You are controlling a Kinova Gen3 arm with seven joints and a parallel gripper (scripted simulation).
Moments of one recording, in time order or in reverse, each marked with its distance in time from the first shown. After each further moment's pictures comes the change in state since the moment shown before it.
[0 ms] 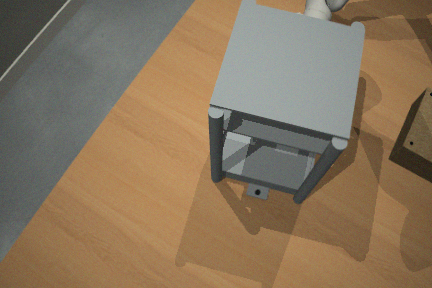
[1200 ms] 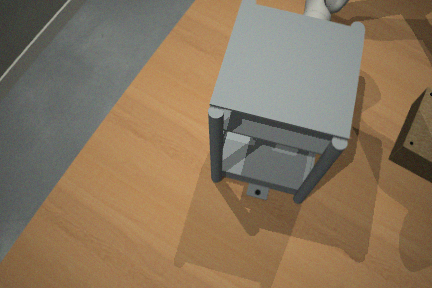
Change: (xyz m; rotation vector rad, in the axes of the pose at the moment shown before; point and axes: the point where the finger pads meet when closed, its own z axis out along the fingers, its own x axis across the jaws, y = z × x) arm 0.001 0.007 -0.001 -0.003 0.000 -0.003
